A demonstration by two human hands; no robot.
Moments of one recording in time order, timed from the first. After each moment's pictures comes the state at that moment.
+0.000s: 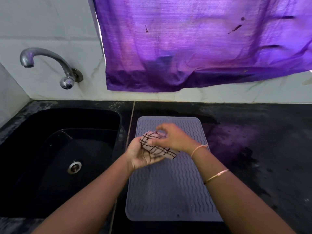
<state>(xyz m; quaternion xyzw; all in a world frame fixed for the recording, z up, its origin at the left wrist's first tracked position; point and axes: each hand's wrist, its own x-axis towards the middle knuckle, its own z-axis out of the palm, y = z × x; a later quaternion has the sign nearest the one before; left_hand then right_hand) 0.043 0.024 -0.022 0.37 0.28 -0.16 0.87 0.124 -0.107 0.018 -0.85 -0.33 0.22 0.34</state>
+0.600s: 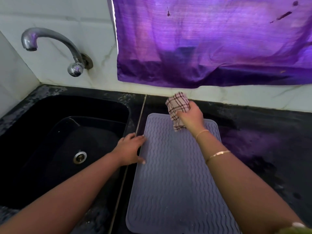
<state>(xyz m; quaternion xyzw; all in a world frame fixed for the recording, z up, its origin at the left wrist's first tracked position) 0.041 0.099 -0.060 0.97 0.11 -0.15 0.15 0.214 -0.061 -0.003 -0.85 -0.13 0.11 0.50</state>
